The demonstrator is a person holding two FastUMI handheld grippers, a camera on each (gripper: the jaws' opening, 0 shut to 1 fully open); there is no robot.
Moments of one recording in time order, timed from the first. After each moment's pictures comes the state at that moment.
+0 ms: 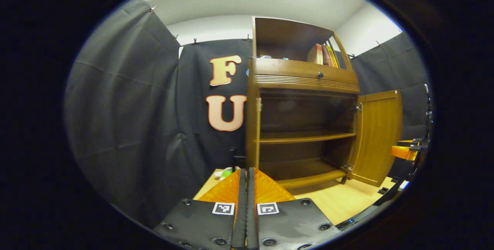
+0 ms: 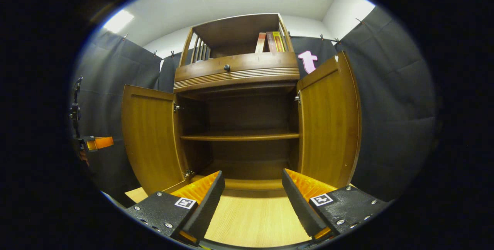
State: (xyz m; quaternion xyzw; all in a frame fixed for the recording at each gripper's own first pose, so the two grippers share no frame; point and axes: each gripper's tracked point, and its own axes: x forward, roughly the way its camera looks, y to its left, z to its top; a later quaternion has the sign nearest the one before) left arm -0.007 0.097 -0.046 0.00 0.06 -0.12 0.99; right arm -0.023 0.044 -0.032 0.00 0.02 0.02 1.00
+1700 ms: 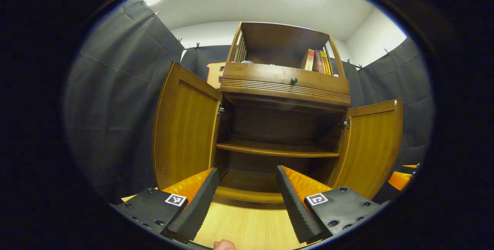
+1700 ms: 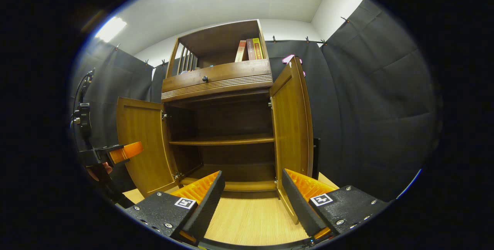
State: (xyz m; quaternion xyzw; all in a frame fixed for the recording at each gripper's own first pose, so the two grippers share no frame) left arm -0.019 -0.058 -0.033 -0.05 0.02 -0.06 1.00; right arm -0.056 -0.042 -0.020 0.02 0.00 0.01 1.00
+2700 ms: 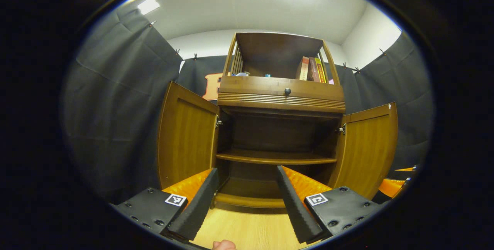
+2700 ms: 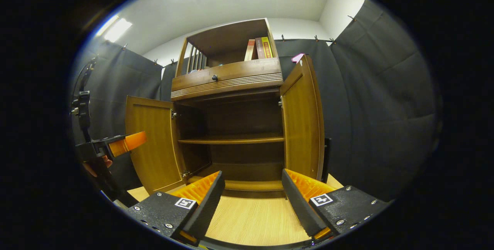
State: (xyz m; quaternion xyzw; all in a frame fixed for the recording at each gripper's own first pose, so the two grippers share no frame) left arm -0.035 -0.060 -0.002 -0.02 -0.02 -0.04 1.00; right arm -0.056 -0.023 -0.027 0.01 0.01 0.05 1.00
